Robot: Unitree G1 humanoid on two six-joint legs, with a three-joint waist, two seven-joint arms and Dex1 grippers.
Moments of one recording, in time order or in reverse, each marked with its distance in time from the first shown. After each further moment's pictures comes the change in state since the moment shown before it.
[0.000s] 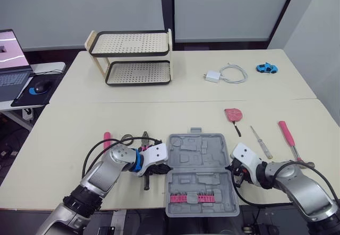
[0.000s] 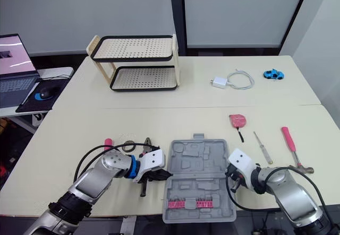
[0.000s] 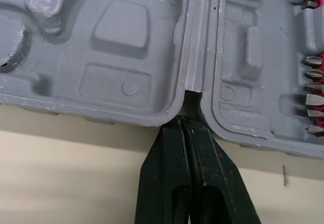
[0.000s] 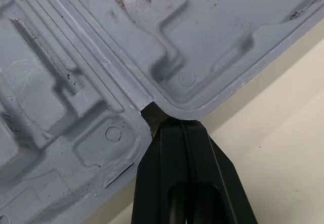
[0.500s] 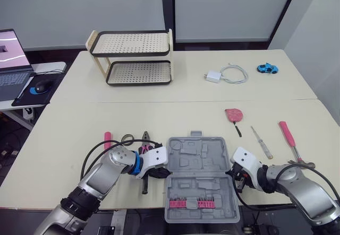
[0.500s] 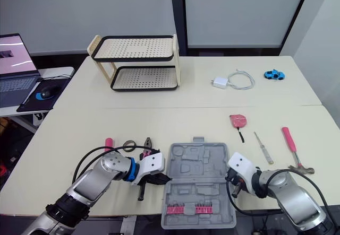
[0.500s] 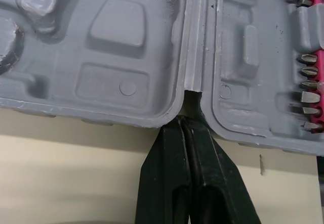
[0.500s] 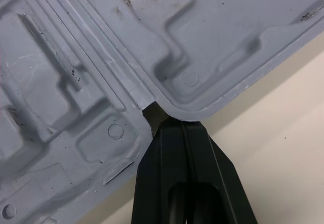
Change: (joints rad) left arm 0.015 0.019 -0.016 -0.030 -0.004 0.014 -0.022; right arm 0.026 -0.035 0.012 -0.038 0.022 0.016 0.009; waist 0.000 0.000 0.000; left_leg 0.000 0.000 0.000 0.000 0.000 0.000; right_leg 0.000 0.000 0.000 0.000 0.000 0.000
